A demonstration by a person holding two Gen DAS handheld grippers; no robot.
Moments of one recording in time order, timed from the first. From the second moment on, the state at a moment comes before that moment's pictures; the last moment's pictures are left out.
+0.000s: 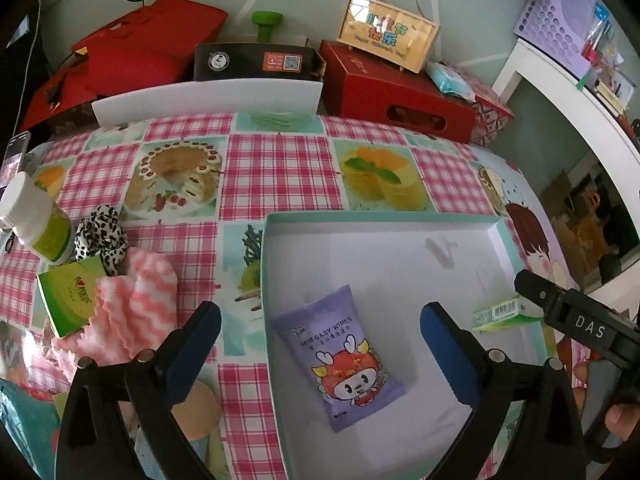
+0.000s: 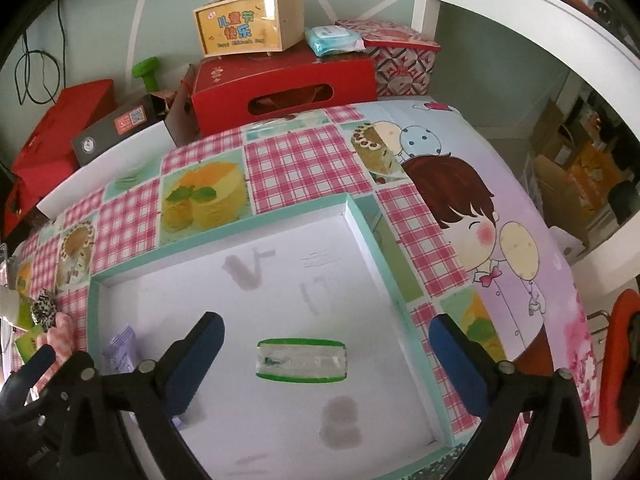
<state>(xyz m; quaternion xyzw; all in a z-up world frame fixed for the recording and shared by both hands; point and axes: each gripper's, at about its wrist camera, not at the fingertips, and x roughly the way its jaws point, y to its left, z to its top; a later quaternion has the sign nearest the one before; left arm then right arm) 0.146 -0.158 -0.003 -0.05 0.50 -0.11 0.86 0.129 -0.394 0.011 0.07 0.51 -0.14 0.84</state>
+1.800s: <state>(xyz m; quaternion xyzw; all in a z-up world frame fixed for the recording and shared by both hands) 0.134 0.057 0.000 -0.20 0.51 0.06 0.84 0.144 -0.211 0.012 0.02 0.52 0.05 0.85</state>
